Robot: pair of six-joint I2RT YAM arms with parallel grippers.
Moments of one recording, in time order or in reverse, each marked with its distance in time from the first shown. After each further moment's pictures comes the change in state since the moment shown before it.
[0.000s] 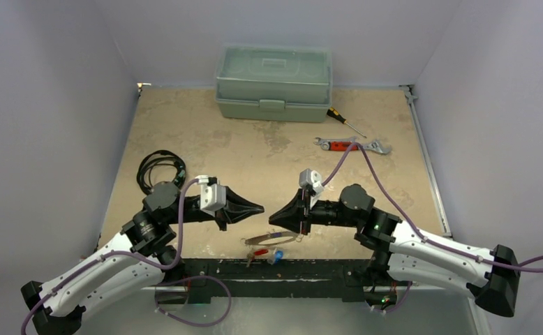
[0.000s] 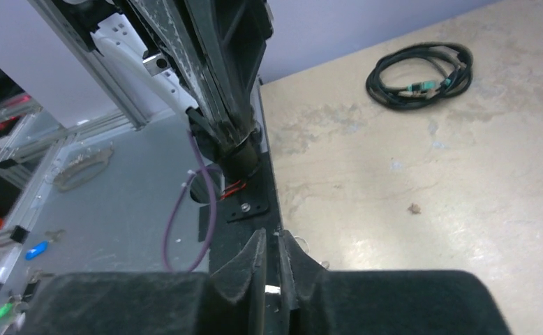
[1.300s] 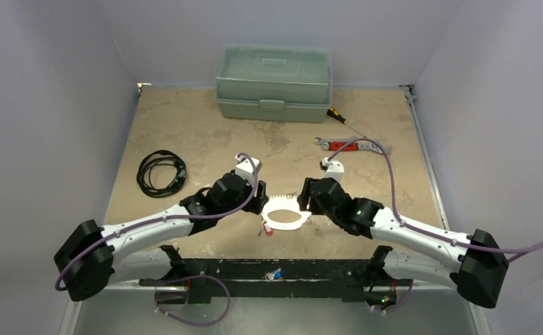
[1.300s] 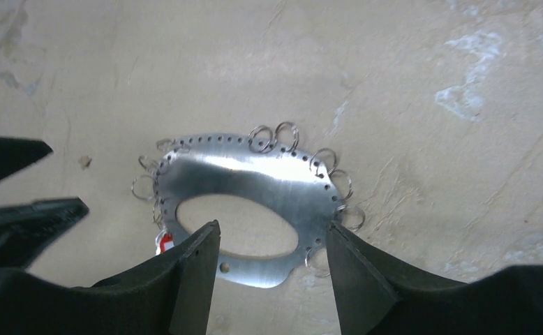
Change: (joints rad) left arm -0.019 0.497 -0.070 -0.051 -0.779 -0.381; right arm -0.072 0.227 0.050 -0.554 0.838 0.546
